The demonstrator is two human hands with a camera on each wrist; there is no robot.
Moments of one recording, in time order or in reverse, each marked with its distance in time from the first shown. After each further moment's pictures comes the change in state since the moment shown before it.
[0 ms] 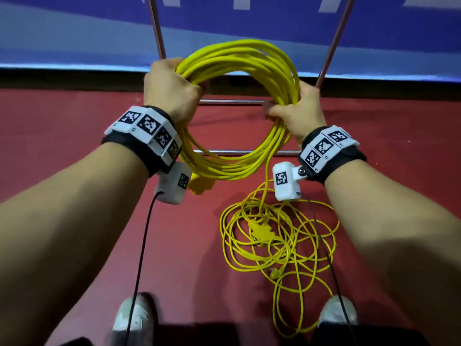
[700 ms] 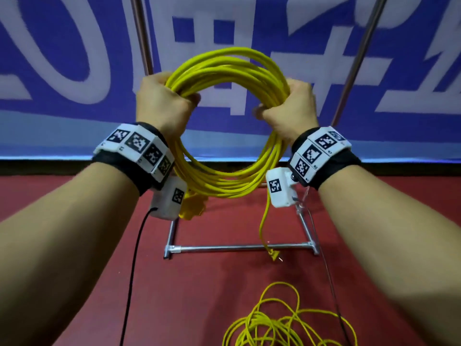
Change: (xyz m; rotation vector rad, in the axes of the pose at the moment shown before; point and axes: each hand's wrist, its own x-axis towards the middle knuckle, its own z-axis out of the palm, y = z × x) left_hand 0.234 0.102 -0.044 -0.226 0.101 0.127; right_hand 0.230 -0.169 0.013 -0.313 0.171 -0.229
